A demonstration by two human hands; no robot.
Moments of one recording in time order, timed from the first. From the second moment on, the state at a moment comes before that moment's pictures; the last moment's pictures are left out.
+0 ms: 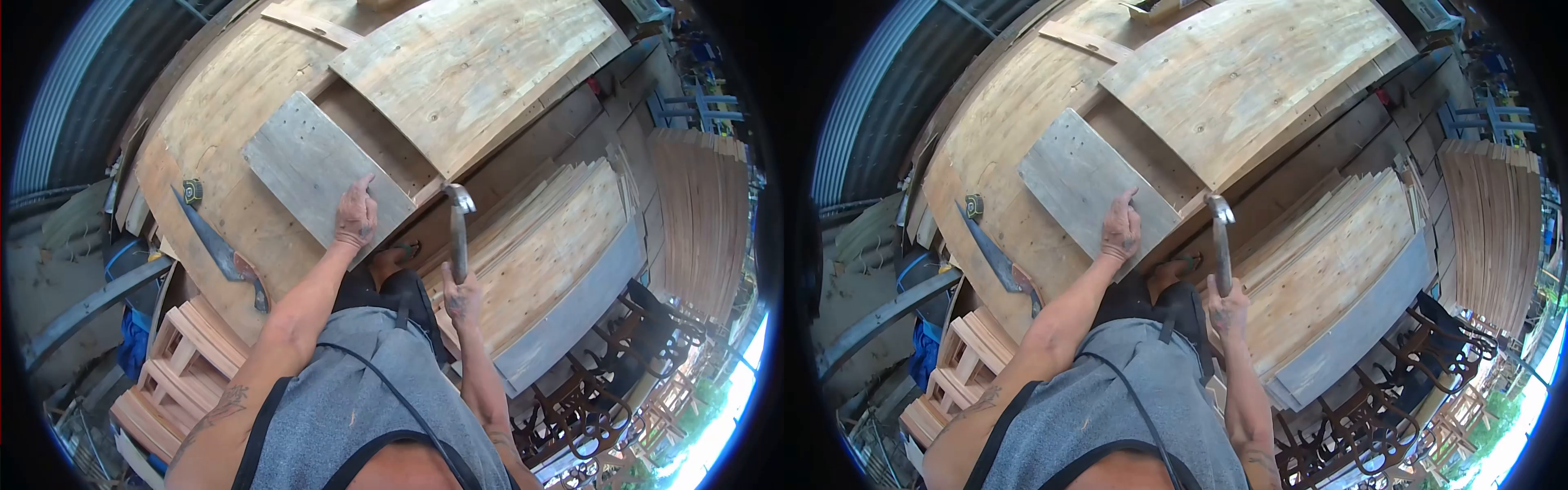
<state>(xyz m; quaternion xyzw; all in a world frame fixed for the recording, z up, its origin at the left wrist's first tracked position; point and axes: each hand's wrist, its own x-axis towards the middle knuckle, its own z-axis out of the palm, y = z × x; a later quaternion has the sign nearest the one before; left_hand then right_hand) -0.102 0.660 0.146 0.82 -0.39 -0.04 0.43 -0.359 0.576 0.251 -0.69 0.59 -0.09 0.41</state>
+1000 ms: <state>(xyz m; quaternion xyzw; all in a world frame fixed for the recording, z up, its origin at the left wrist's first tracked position) -0.056 0.650 0.157 0.77 -0.20 -0.11 0.59 -0.362 0.571 0.263 -0.67 0.64 0.06 0.37</state>
